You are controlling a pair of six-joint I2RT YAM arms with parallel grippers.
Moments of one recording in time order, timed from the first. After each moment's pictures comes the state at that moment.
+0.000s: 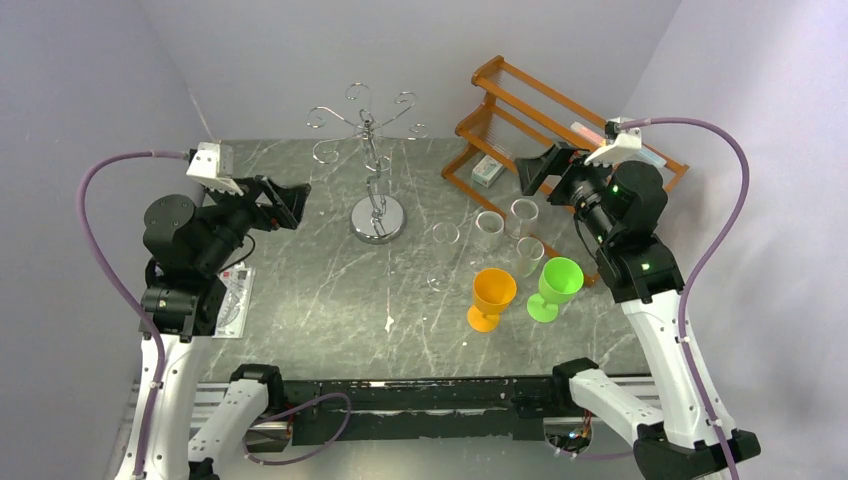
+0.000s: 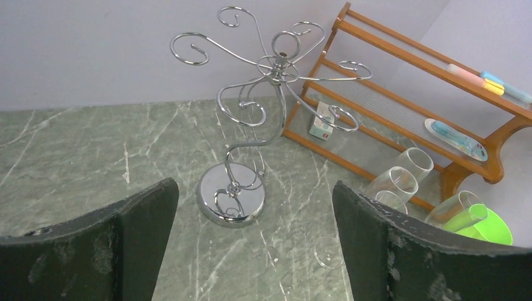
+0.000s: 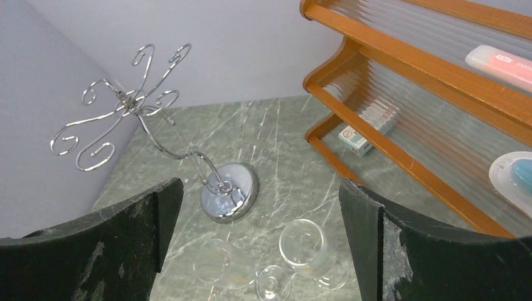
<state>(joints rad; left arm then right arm) -0.09 0.76 1.10 -0.34 0.29 -0.28 0.25 0.93 1.24 -0.37 -0.04 0.36</state>
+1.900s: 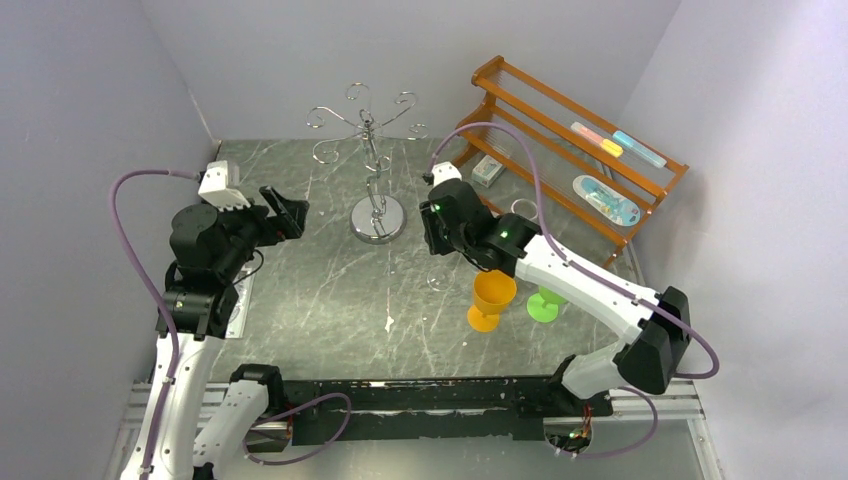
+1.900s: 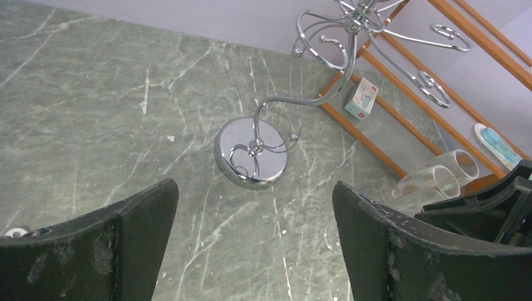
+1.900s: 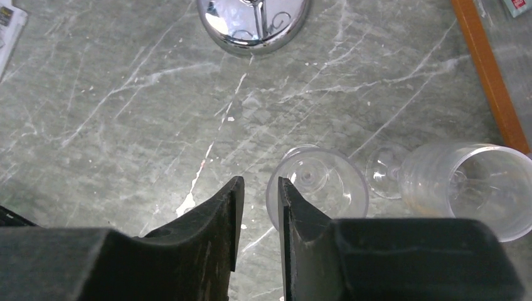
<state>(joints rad) -0.09 0.72 0.94 -0.38 0.15 -0.38 0.87 1.40 1.29 -0.57 0.27 0.32</state>
